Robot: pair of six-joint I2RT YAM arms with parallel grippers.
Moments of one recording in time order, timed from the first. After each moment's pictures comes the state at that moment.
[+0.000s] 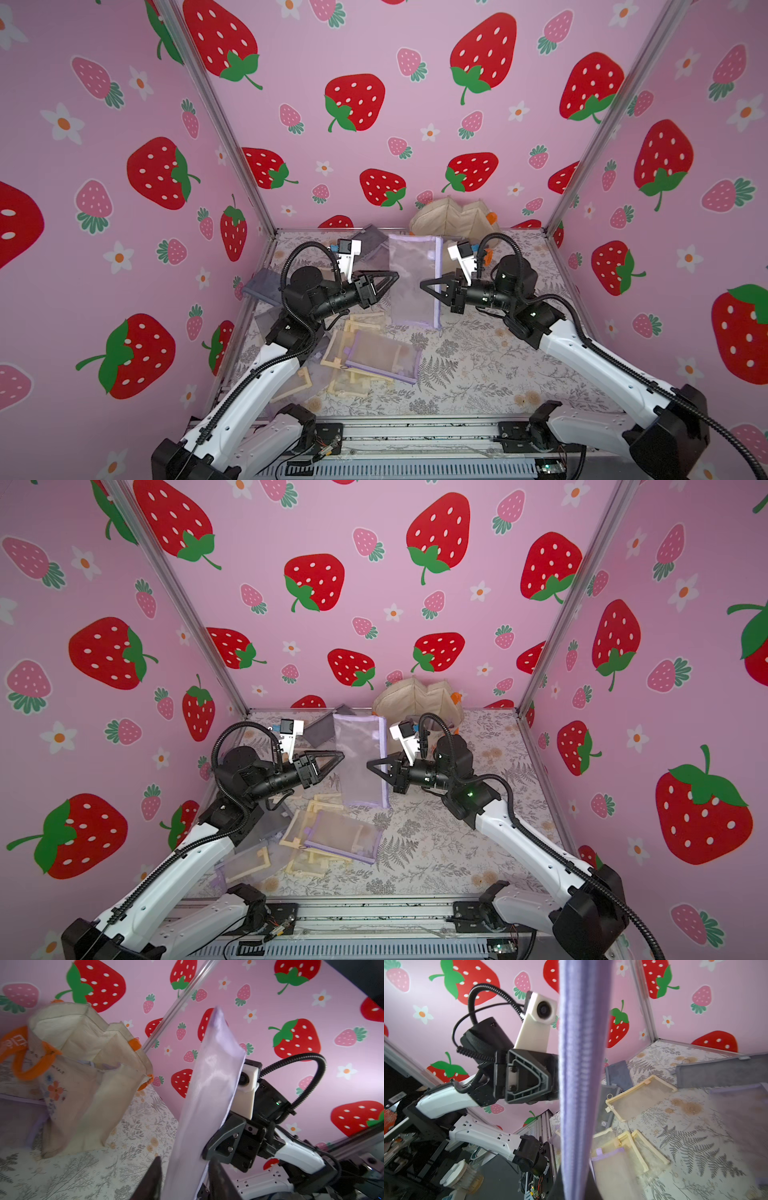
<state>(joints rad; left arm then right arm) -0.40 0.98 0.87 0.09 0.63 -0.71 0.67 1.18 0.97 0.13 -0.71 0.46</state>
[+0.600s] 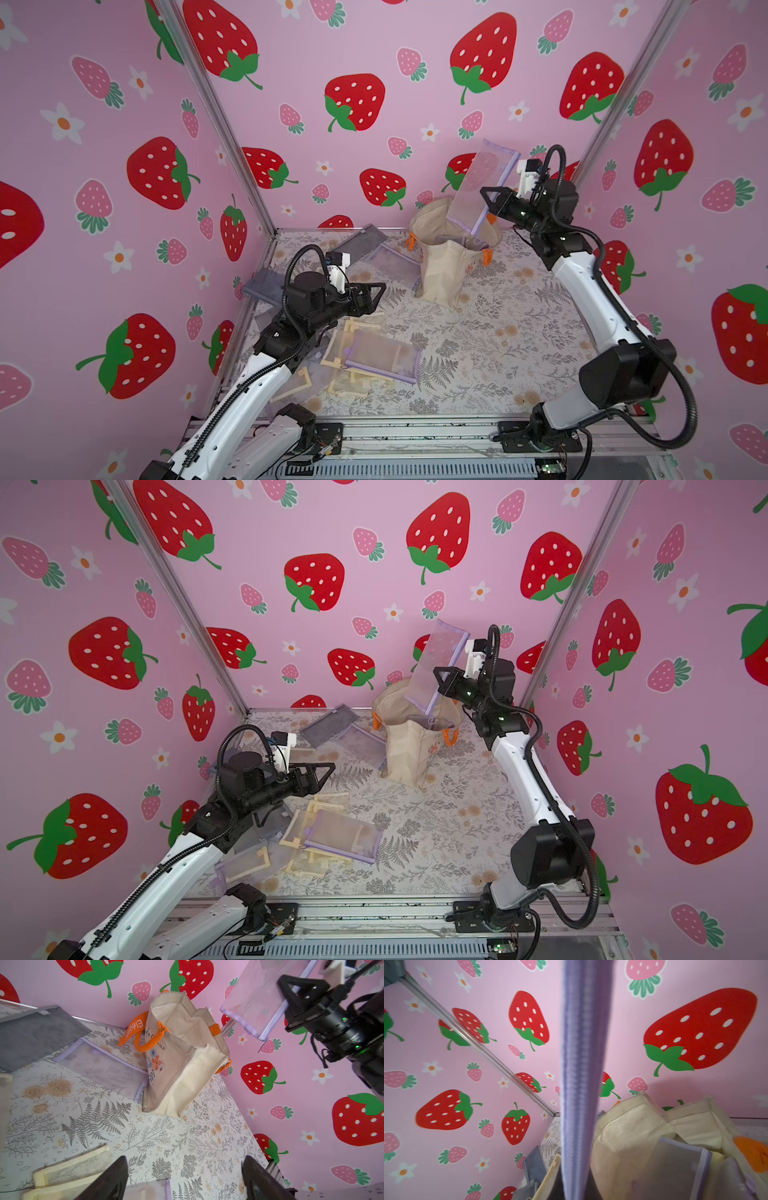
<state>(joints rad) -0.40 0.90 0.89 -0.33 0.33 -0.49 0.26 1.62 1.66 -0.13 -0.44 0.58</state>
